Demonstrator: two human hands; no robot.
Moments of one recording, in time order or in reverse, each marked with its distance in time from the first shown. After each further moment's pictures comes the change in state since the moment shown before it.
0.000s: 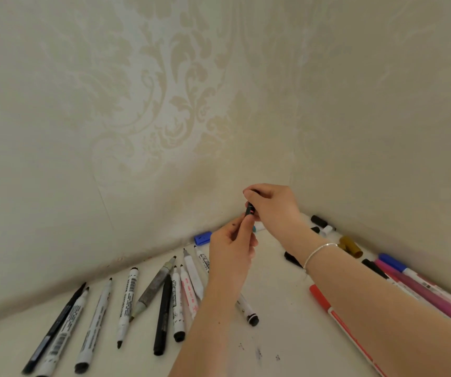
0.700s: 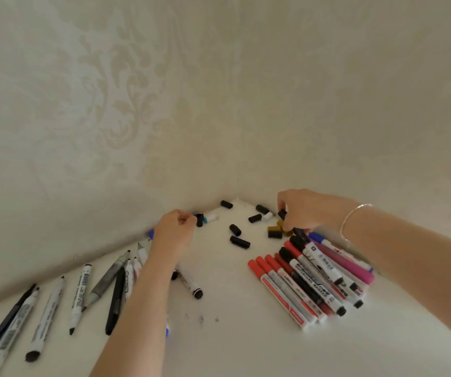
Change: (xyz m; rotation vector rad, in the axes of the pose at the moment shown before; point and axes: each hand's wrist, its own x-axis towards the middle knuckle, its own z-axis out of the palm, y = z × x) left_hand 0.017 0.005 -0.008 0.798 0.033 0.019; right_hand -0.040 -0.021 -0.146 -1.154 -0.401 0.234
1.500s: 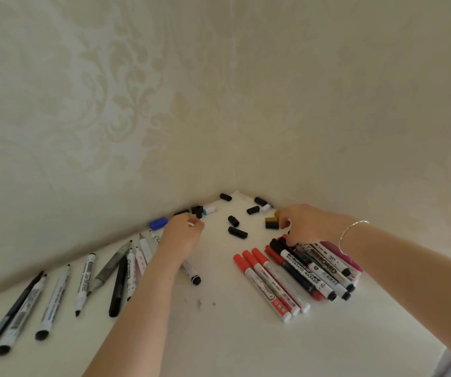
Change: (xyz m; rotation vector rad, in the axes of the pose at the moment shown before) left_hand -0.016 -0.007 0.015 0.069 -0.108 -0.033; right_hand -0.005 0.029 0.040 -0.070 -0.024 -0.074
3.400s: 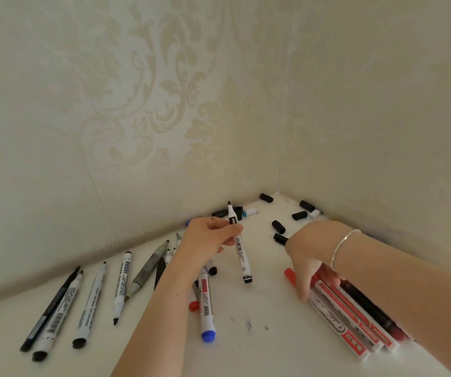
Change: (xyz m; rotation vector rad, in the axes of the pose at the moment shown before) left_hand 0.003 -0.017 -0.039 -0.410 -0.140 -0.082; right_hand 0.020 -0.120 -0.008 -0.653 -0.625 0.035
